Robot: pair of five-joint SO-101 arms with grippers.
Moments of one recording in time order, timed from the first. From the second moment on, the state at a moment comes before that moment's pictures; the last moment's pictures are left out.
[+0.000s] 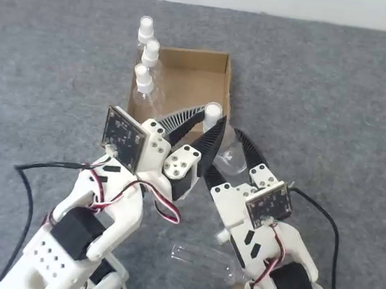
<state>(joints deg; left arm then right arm) 33.1 -69.3 56.0 38.0 13.0 -33.3 -100.8 84.3 28.8 6.4</state>
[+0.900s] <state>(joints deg) 33.1 -75.5 62.5 37.6 13.0 -32.7 -100.7 84.3 28.8 10.3</state>
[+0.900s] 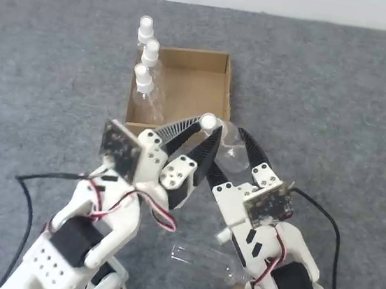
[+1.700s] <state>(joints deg) 33.2 -72.2 54.2 51.9 14.3 -32.8 -100.9 84.2 28.7 12.7</state>
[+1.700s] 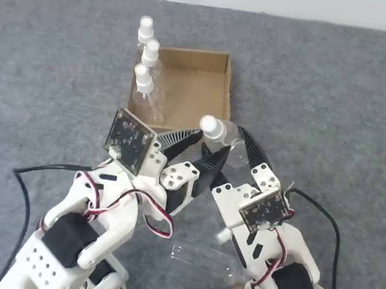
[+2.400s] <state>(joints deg) 31.1 -83.9 50.0 57.2 14.9 -32.9 -101.0 84.1 28.7 12.8</state>
